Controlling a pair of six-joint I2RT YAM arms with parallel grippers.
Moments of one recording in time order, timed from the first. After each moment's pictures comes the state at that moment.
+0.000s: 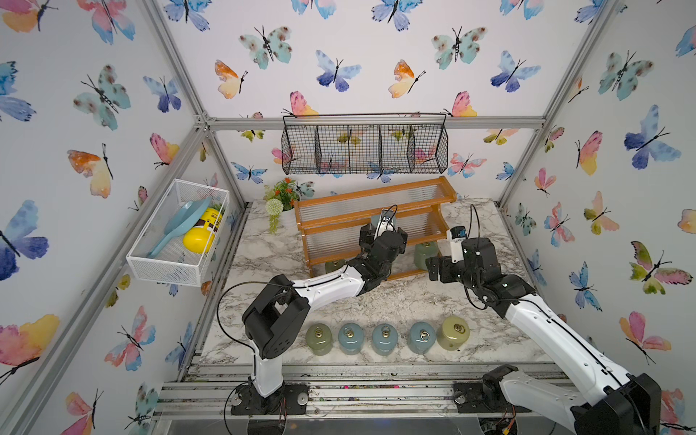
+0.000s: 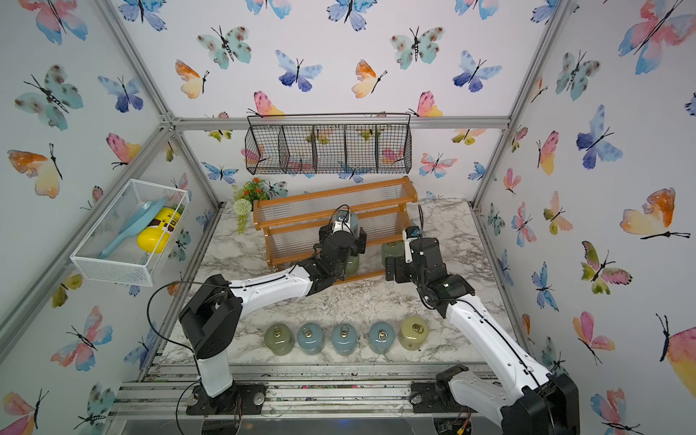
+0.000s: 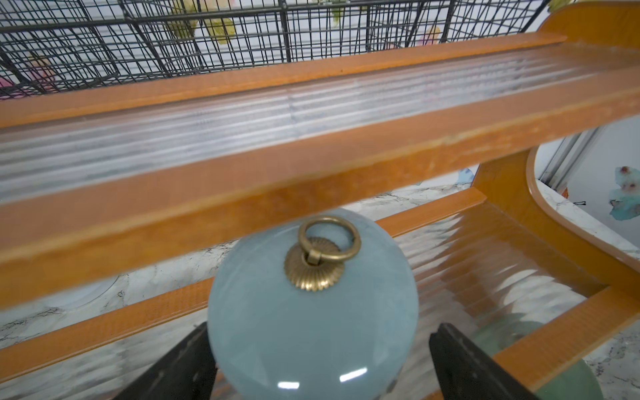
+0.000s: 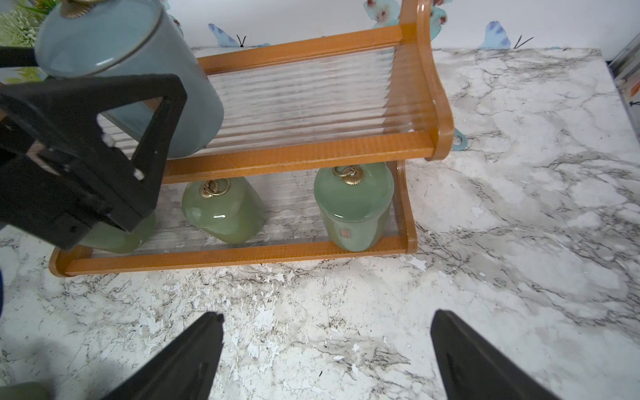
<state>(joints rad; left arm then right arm) -0.88 1.87 1.33 0.26 -0.71 -0.18 0.44 1.10 0.90 -0.45 0.09 0.20</state>
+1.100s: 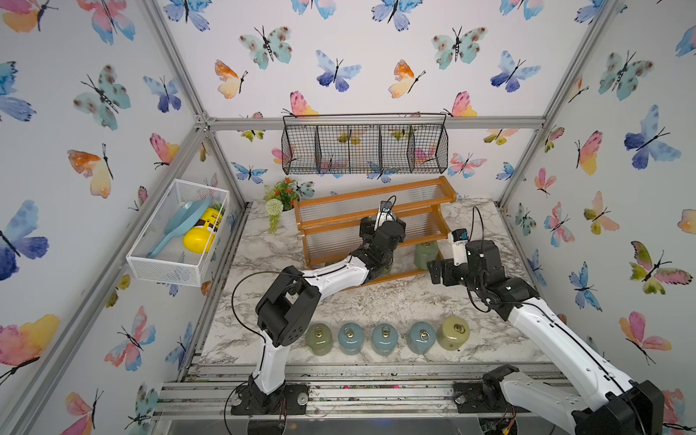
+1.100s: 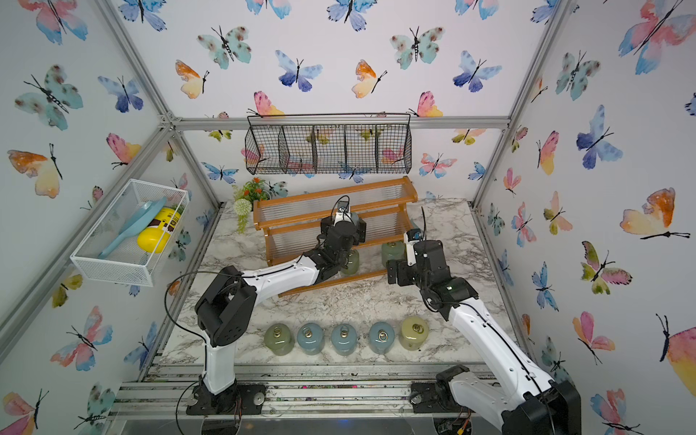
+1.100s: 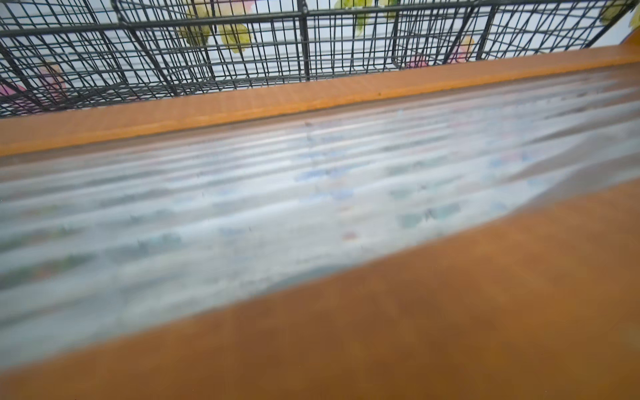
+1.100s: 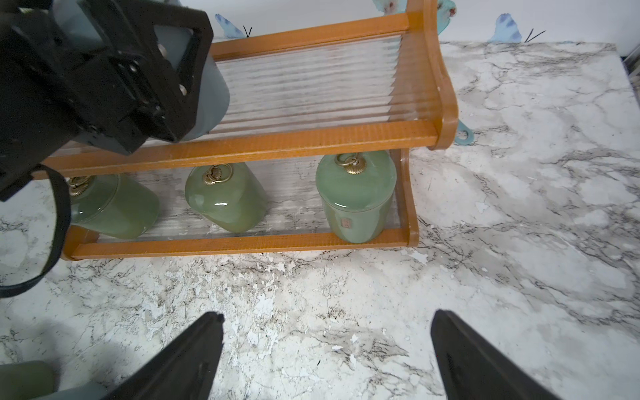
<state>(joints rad) -0.83 1.98 1.45 0.27 -0.71 -0.16 0.42 1.06 0.87 -0.46 0.05 0.18</state>
